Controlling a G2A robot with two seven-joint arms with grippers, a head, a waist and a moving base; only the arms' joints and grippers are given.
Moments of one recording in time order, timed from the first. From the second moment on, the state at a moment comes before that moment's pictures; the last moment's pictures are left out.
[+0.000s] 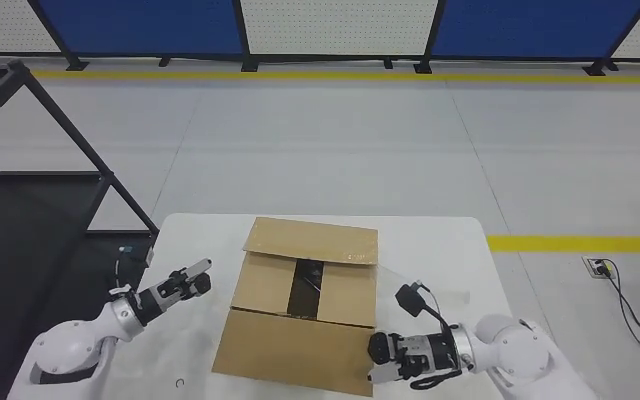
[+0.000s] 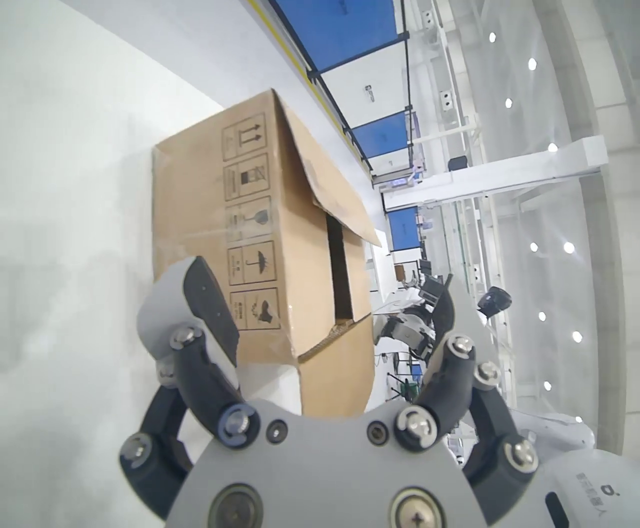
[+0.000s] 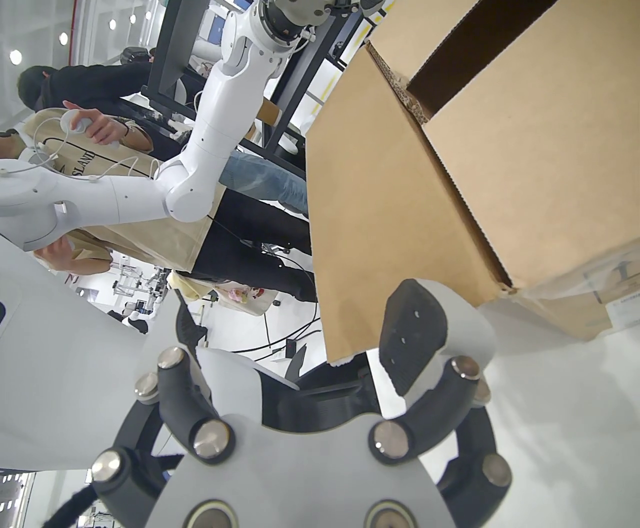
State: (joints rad) left arm 1.03 -1.00 -1.58 -1.36 -0.19 -0.25 -0.92; right arm -0.95 -1.04 1.16 -1.53 0.19 -0.57 1.25
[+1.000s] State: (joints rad) left arm 0.95 -1.02 -1.42 -1.31 -0.19 -0.25 -0.94; right arm -0.97 -1.02 1.11 -1.59 0.13 -0.58 1.24
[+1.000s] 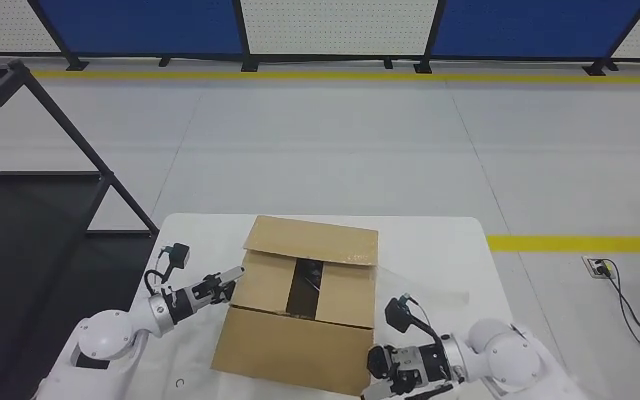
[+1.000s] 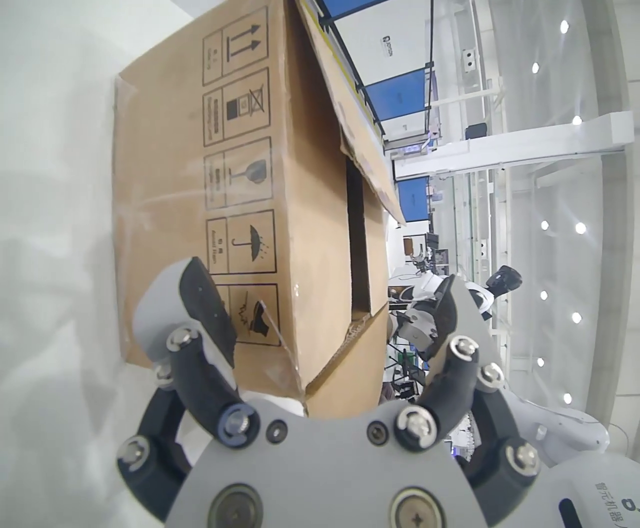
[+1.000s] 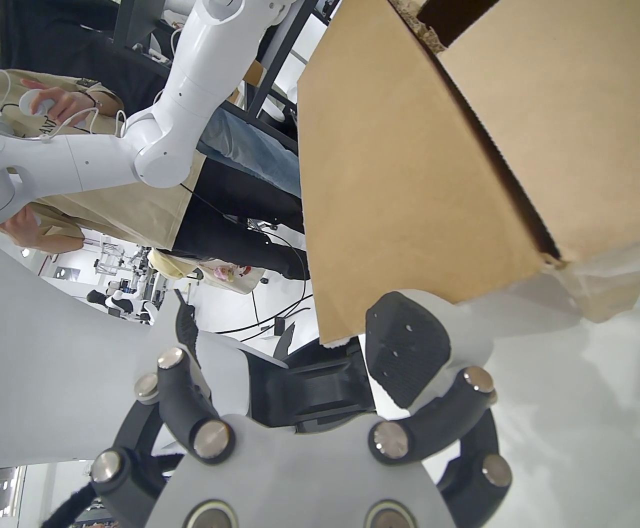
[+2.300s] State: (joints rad) left arm 0.97 -1.01 -1.38 -1.35 -0.22 -0.26 -0.96; right arm -0.94 -0.99 1.08 -1.52 0.14 -0.50 1.25
